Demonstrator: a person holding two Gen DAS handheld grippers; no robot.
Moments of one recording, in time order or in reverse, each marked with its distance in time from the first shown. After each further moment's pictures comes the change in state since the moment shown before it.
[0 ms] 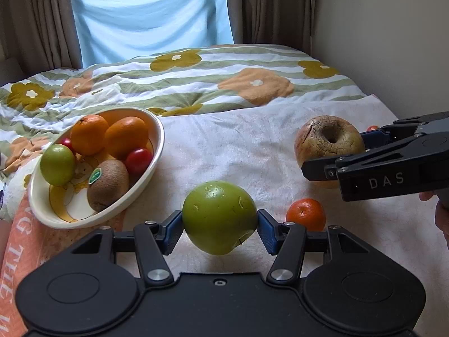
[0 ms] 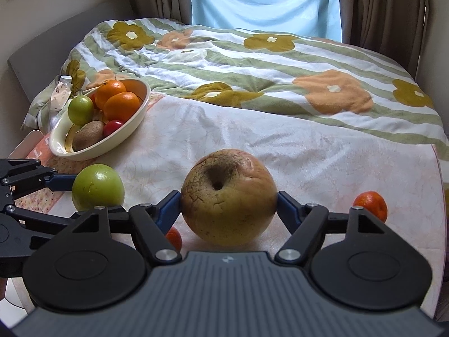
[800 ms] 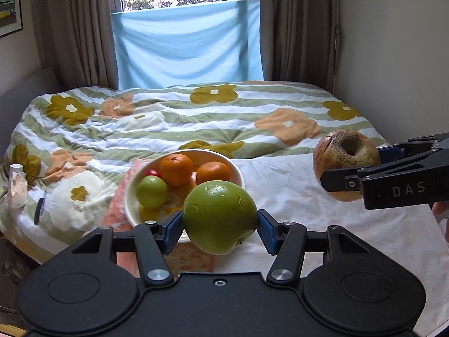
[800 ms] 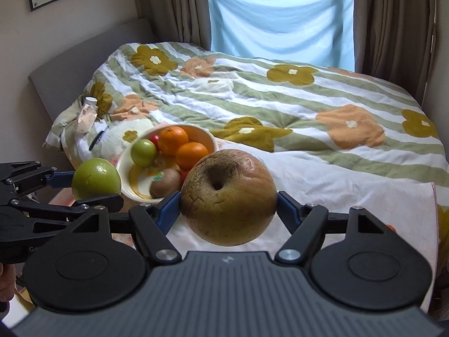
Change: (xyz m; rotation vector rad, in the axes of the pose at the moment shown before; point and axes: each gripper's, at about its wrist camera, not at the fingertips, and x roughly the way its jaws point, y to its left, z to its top) left arm -0.104 0.081 0.013 -0.063 -0.117 0.075; right arm -0.074 0.091 0.053 -0.008 -0.083 0.035
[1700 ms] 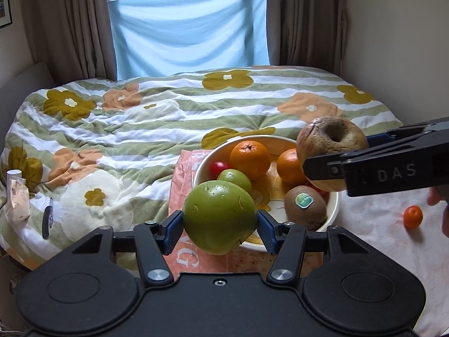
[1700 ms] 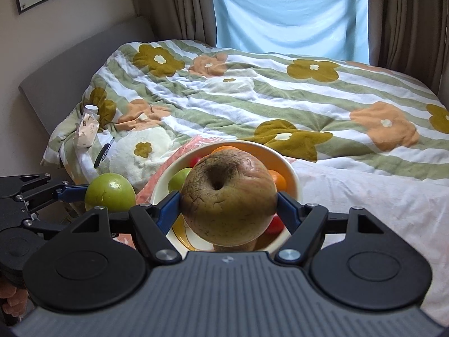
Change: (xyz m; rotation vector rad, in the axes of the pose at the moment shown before) left arm 0.067 0.123 0.000 0.064 0.055 -0.042; right arm 0.117 0.103 0.039 0.057 0.021 -0.008
